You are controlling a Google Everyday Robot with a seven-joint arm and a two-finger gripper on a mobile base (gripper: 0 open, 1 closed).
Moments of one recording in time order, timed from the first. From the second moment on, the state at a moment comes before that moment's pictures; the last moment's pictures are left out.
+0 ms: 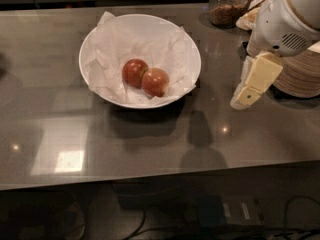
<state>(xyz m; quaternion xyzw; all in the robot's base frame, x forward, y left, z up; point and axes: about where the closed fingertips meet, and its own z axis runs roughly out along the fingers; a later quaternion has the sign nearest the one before) 0.491 -0.163 0.980 -0.62 0.74 -0.01 0.27</state>
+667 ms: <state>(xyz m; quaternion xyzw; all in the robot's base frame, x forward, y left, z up) 0.541 -0.106 0.971 -0.60 0.71 0.08 0.35</state>
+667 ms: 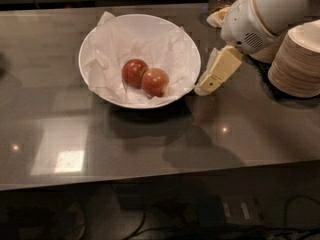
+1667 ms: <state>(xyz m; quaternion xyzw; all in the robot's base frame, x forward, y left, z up) 0.573 -0.069 0.954 -0.59 0.70 0.12 0.37</state>
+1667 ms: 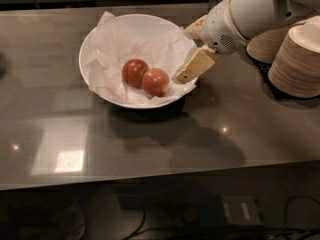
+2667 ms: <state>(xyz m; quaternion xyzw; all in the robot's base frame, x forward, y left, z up) 0.588 -0.019 0.904 -0.62 0.69 0.16 0.33</state>
